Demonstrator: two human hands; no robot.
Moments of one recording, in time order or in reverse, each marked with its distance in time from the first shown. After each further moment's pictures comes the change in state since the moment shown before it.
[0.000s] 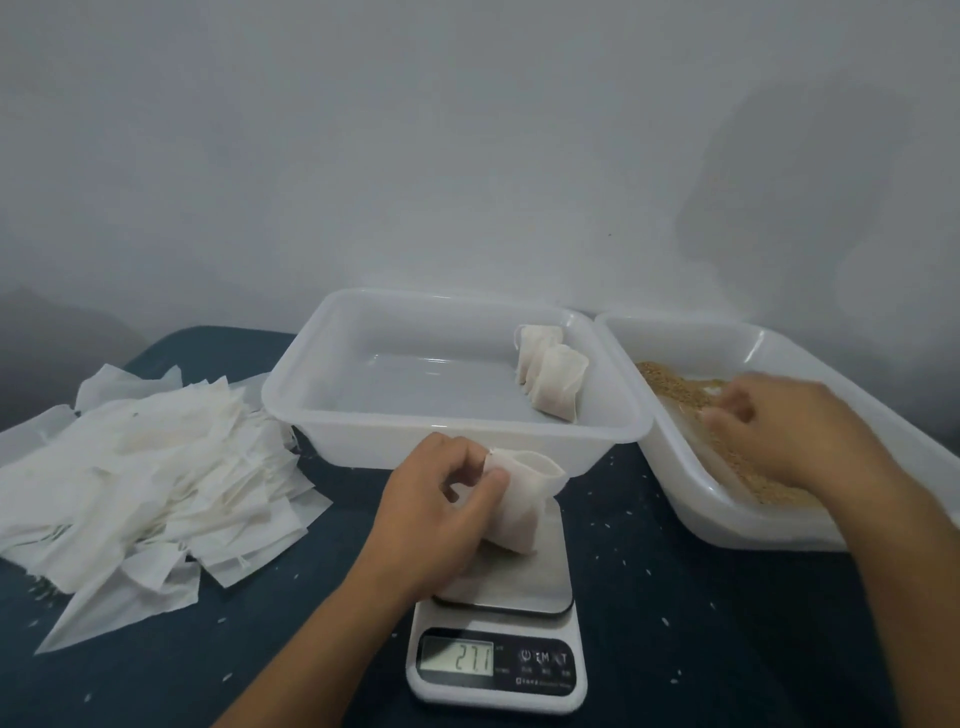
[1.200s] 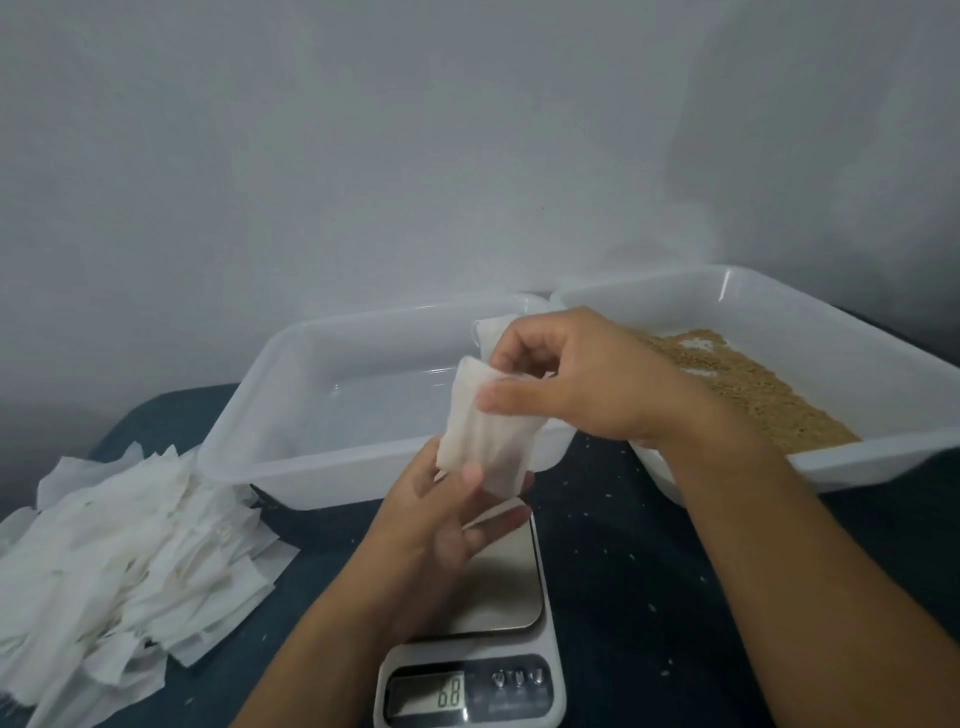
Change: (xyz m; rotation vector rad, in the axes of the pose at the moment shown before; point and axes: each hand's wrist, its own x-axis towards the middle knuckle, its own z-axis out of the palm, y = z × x) left_hand 0.016 0.027 0.026 -0.934 -0.376 -0.406; right_hand -0.011 -0.090 -0.013 1.039 -0.185 -0.548
